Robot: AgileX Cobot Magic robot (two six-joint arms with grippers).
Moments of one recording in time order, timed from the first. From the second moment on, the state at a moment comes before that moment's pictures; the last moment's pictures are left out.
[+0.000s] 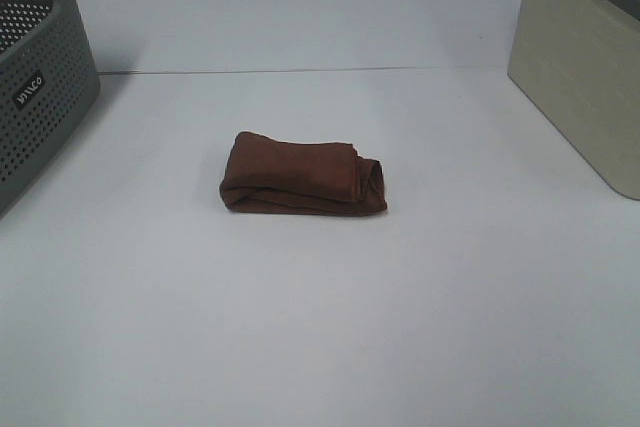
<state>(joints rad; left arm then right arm) -0.29 0.08 -0.56 -0.10 1.22 0.05 0.32 0.14 -0.54 0.05 1.12 0.02</state>
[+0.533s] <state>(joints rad) -0.29 0.08 -0.51 -0.17 1.06 0.15 0.32 0.12 -0.51 0.05 1.07 0.01</state>
